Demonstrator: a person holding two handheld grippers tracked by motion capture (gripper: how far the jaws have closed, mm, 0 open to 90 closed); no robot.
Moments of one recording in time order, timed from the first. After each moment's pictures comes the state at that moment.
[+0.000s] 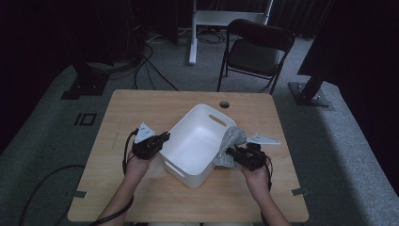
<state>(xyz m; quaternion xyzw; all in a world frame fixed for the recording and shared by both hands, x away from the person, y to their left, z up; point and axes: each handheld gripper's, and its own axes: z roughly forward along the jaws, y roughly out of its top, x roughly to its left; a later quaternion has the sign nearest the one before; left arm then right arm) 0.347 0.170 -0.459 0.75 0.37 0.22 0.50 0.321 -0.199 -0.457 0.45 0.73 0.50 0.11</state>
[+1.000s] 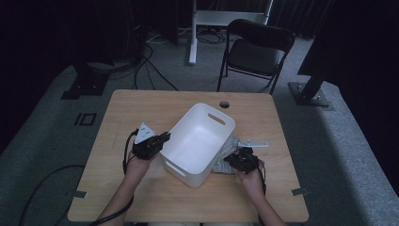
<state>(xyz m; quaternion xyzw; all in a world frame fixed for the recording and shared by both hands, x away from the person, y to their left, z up) 0.346 0.169 -0.460 0.75 0.37 0.22 0.51 0.338 -0.192 -0.509 0.49 0.75 0.43 0.10</state>
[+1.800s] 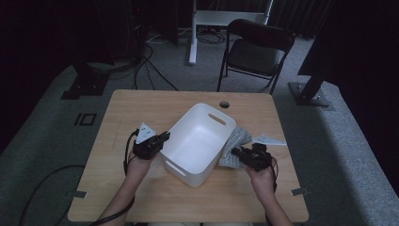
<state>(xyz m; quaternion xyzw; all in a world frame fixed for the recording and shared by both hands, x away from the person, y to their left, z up) 0.346 0.167 -0.459 0.74 0.38 0.23 0.50 0.315 -0.217 -0.452 0.47 0.72 0.50 0.12</state>
